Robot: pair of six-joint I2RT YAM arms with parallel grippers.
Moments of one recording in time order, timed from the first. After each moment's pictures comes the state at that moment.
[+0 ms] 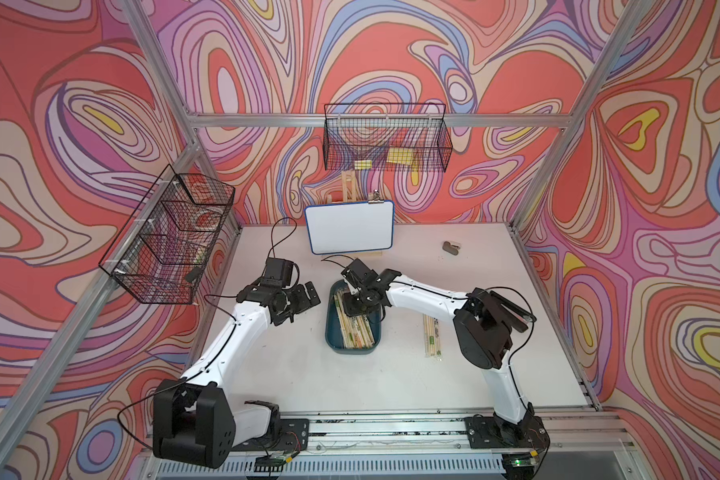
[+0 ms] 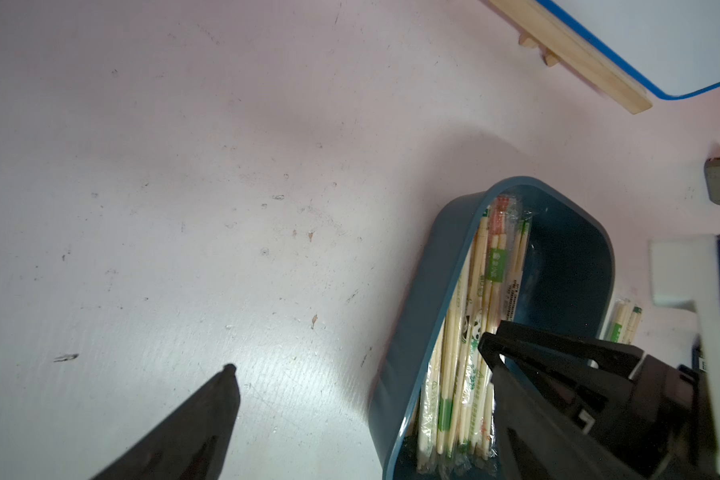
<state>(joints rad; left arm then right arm) -0.14 1.27 0.97 -0.75 0.09 -0.61 0.84 2.15 1.73 -0.66 -0.12 0.54</state>
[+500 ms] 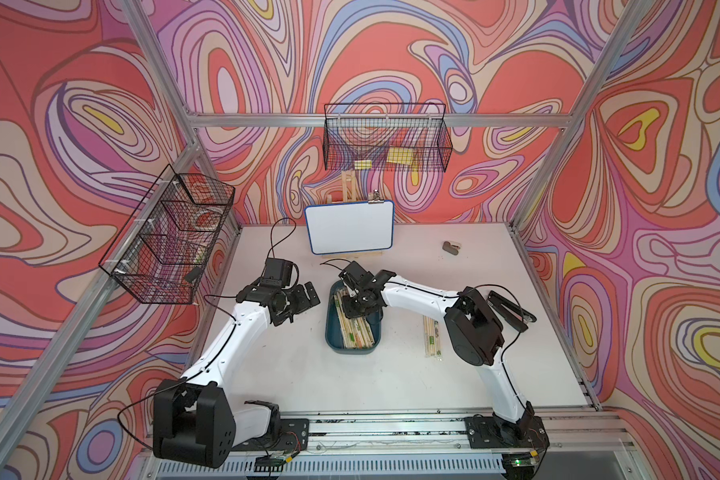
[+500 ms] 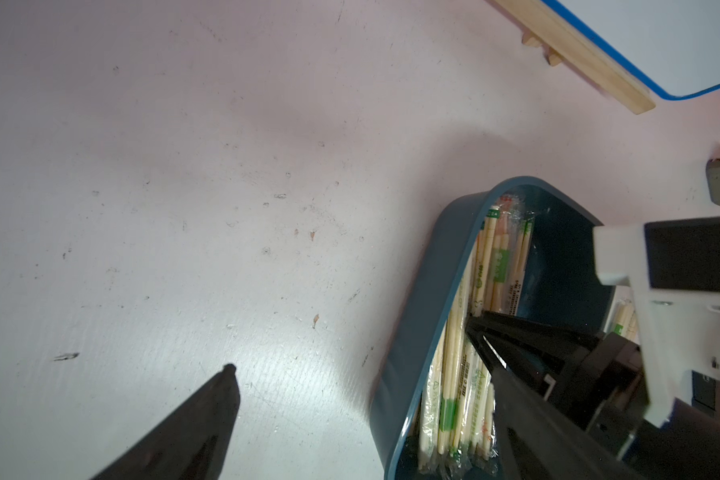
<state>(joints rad) -0.14 1.27 0.96 -0.75 0.09 -0.61 0.84 2.22 1.77 -0.69 -0.10 0.53</state>
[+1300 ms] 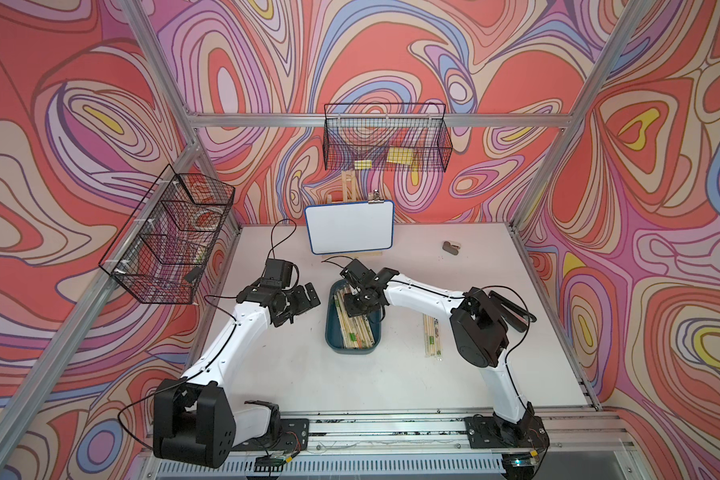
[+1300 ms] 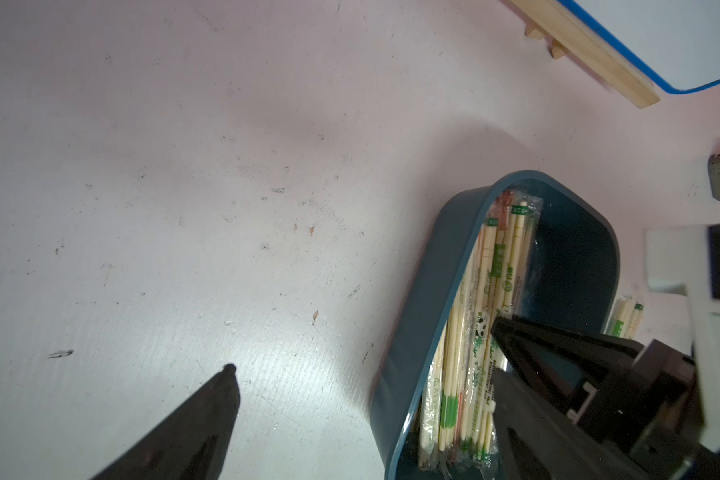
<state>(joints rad) -0.14 1.27 0.96 -0.75 0.10 -0.61 0.84 2.16 1.76 -0.72 -0.05 0.52</state>
